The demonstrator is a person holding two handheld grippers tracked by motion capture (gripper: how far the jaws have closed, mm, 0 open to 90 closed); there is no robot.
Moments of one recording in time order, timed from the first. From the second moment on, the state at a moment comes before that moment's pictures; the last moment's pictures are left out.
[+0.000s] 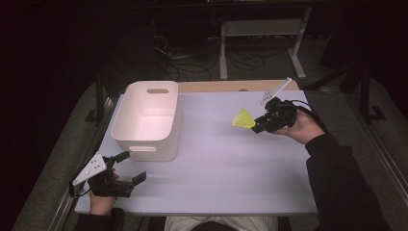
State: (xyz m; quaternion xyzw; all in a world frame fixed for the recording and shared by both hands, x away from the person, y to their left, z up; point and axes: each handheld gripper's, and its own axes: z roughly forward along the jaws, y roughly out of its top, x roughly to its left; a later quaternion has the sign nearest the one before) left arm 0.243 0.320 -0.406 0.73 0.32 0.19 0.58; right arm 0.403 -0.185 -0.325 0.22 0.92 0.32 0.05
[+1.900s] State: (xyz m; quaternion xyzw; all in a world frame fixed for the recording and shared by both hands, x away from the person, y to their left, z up) left arm 0.247 0.318 -0.407 0.73 0.32 0.19 0.58; right arm 0.414 -0.105 -0.266 0.17 0.92 0.35 0.06
